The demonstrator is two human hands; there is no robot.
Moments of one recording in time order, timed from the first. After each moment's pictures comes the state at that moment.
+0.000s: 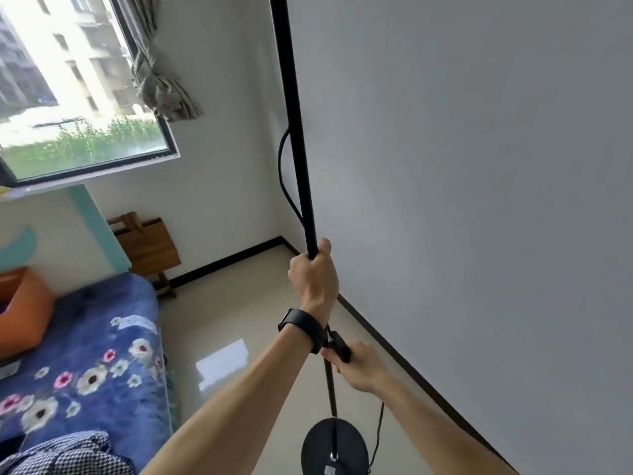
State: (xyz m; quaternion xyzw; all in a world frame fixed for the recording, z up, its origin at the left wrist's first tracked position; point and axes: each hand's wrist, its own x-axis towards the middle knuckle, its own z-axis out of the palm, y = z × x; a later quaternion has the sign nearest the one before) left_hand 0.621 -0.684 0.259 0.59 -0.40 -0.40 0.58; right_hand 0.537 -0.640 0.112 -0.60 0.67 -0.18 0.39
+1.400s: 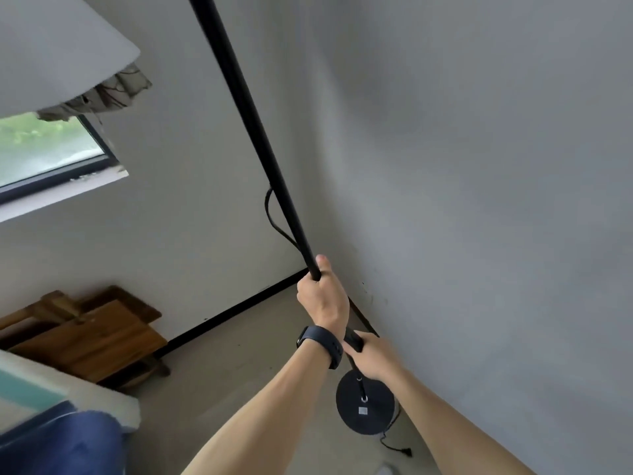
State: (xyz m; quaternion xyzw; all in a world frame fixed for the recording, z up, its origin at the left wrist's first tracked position) left_hand 0.774 -1.684 0.119 0.69 -0.25 -0.41 0.54; right_hand 0.688 -1.648 -0.025 -0.55 0.70 -0.09 0.45
